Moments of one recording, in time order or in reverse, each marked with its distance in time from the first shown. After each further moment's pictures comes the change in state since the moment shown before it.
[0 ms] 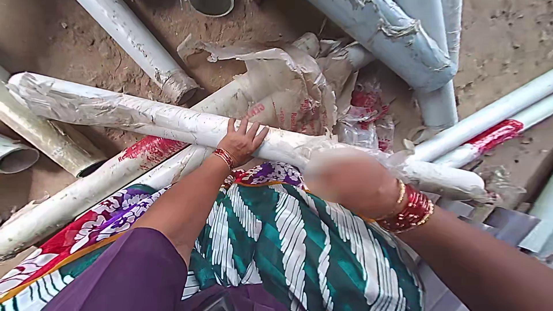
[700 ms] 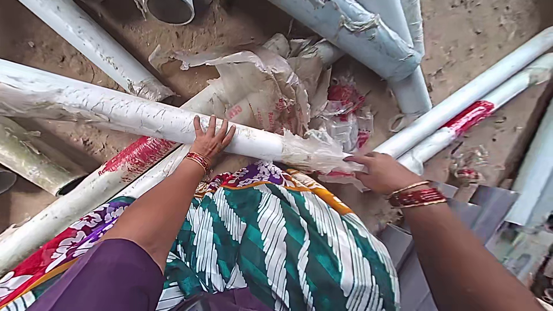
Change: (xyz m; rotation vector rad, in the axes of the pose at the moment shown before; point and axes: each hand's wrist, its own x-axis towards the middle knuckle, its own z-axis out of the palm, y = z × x) left_hand -0.007 -0.010 0.005 0.124 -0.139 -0.105; right_hand -0.117 0.052 0.062 0.516 -0.154 0.973
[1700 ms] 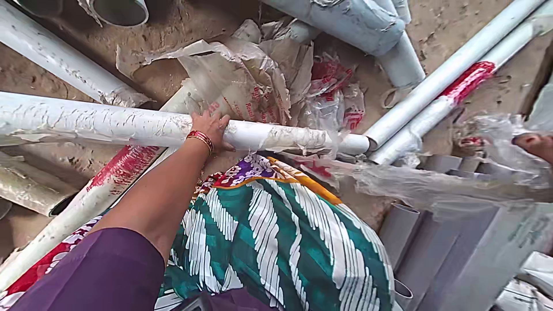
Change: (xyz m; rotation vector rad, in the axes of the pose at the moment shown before) left_hand 0.088 0.026 -0.036 -0.076 -0.459 -0.139; right_hand -0.122 0.119 -0.062 0.483 0.556 0.367
